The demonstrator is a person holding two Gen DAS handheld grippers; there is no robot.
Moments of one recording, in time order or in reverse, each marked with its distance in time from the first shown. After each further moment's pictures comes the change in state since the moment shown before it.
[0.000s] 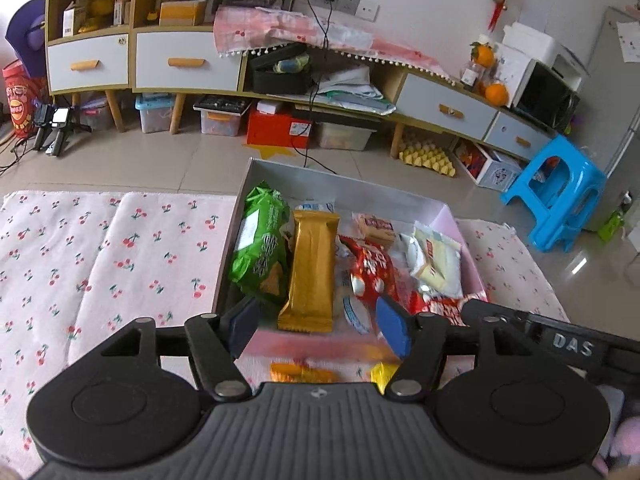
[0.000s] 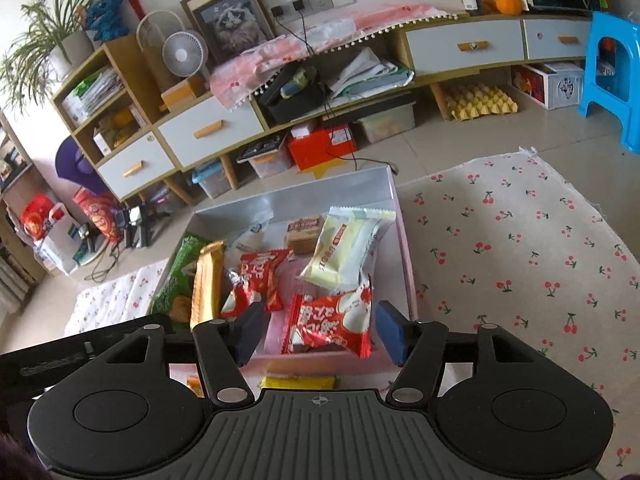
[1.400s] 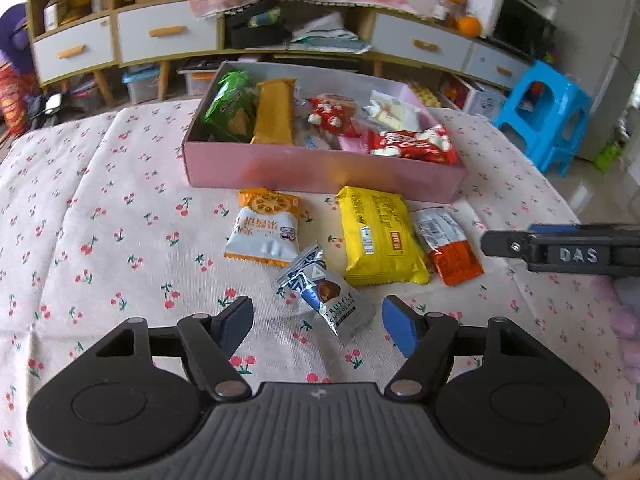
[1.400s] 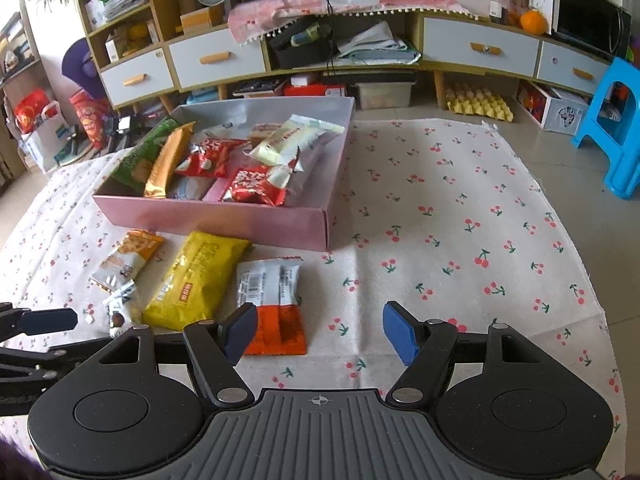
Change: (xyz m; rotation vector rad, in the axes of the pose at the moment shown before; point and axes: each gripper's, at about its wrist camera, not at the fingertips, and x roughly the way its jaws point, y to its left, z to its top) left arm -0.010 -0.034 -0.100 0.090 0.090 0.047; right arm -0.035 -0.042 -0.061 -0.253 0.106 -0.089
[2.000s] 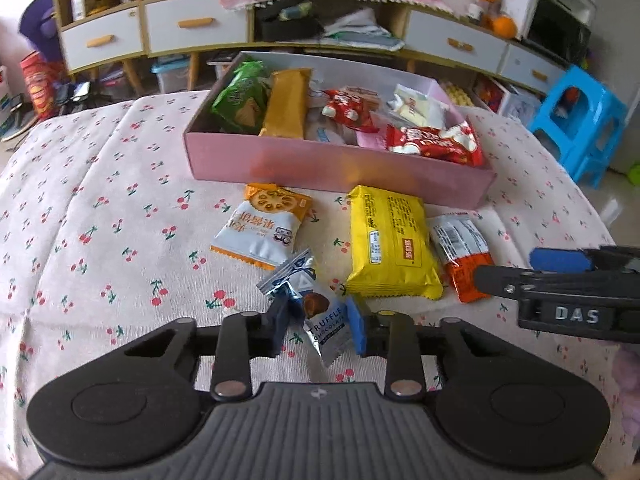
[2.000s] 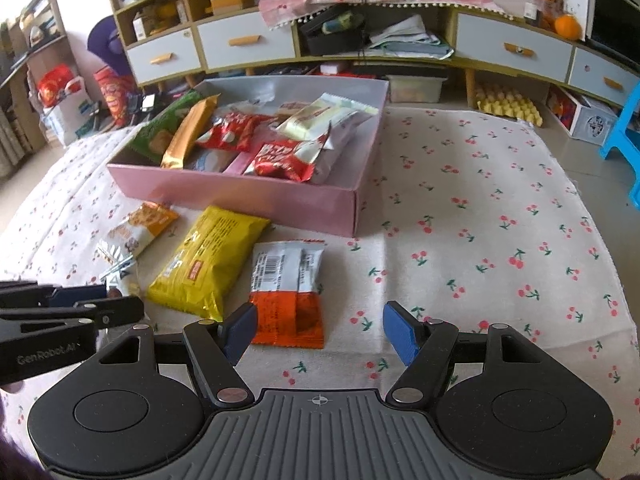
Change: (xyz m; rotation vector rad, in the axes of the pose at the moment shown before) left arm 0.011 -0.012 0.004 -0.028 0.018 0.083; right arm 0.020 0.010 -0.006 -0.086 0.027 0.056
